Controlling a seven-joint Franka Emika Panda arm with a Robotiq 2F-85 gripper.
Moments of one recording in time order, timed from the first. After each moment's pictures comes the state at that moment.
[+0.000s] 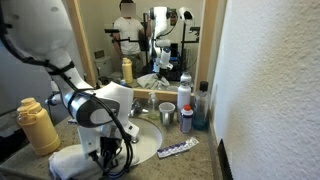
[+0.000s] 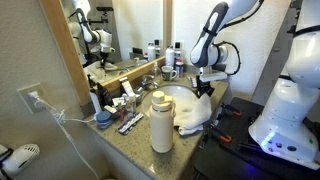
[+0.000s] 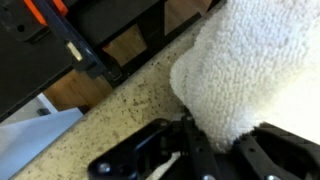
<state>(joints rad) -0.09 0.17 -0.16 -2.71 0.24 2.58 0.17</state>
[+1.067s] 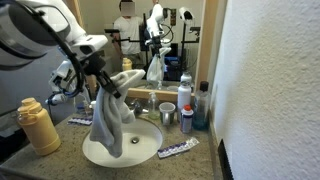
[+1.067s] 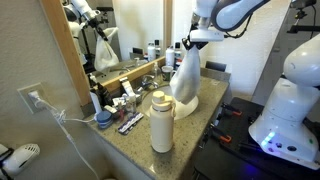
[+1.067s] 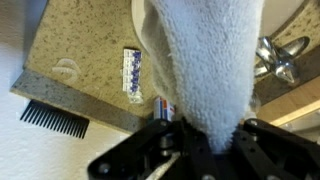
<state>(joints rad) -0.21 -0.56 0.13 -2.75 -0.41 2.54 1.03</state>
